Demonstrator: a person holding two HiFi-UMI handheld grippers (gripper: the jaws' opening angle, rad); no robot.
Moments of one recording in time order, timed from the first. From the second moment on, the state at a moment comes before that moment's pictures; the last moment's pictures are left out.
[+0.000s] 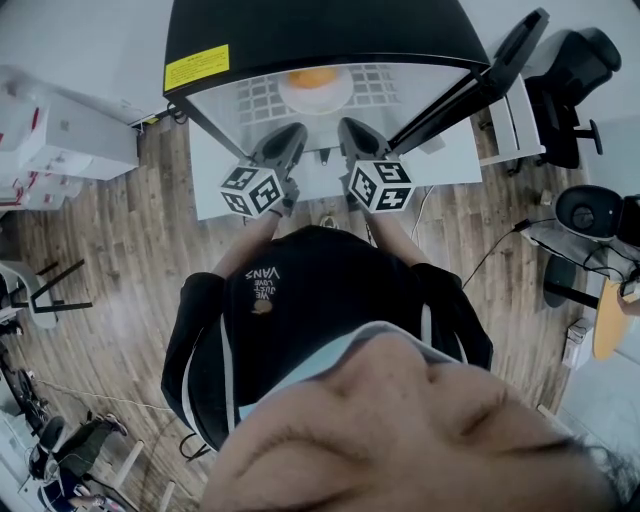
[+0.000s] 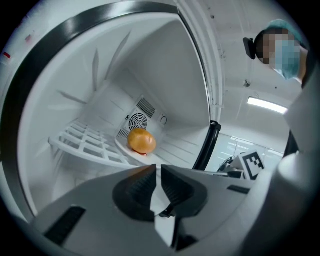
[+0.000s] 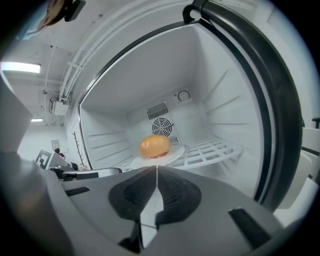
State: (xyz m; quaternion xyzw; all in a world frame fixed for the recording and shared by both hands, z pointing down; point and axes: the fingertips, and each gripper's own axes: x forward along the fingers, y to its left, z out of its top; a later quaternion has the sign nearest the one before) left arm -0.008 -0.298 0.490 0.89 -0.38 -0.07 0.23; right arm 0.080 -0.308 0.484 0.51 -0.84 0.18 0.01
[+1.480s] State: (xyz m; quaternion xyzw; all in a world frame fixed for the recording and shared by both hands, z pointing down) left arm -0.025 -0.220 0.483 0.93 -0.29 -0.04 0.22; right arm 0.071 -0.214 0.471 0.59 -0.79 0.16 -0.02
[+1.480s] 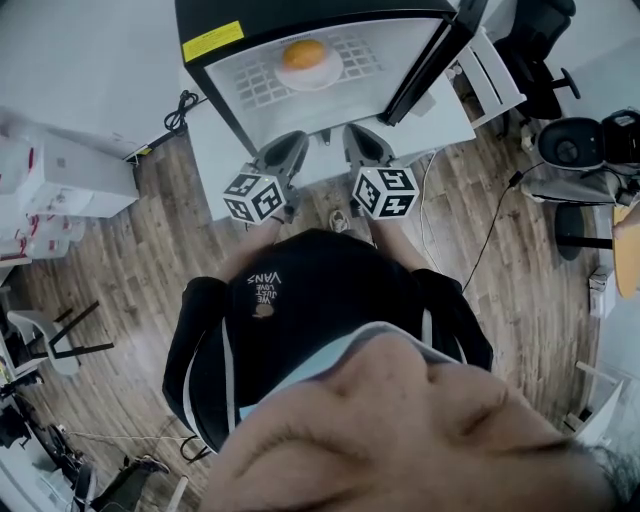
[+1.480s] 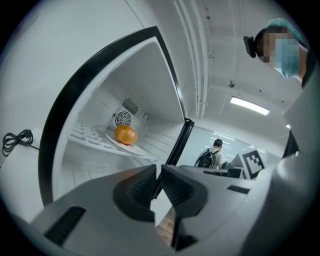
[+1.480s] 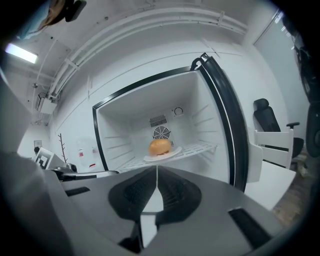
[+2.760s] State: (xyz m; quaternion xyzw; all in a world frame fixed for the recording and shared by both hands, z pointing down) left arm -0.047 -0.174 0.490 0.94 -0.27 -0.03 0.23; right arm 0.050 -0.159 0.484 0.61 -0.77 0.16 0.00
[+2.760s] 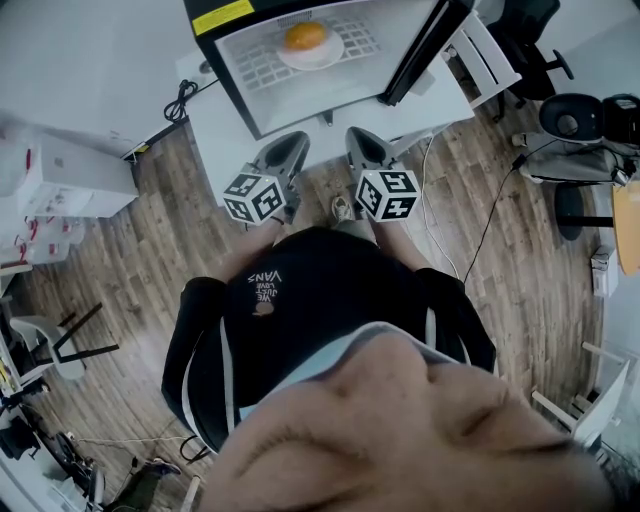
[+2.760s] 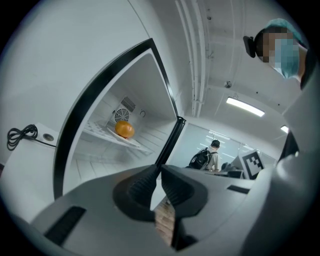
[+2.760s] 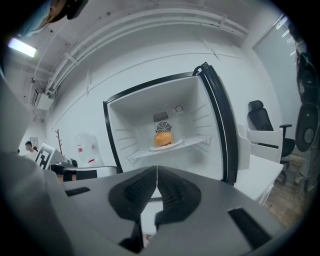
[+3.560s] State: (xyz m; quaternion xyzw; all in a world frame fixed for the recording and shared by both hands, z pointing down) left arm -0.044 -0.175 0.497 0.93 -0.27 -0.03 0.24; right arm 0.055 -0.159 0.489 0.61 -0.77 0.16 0.02
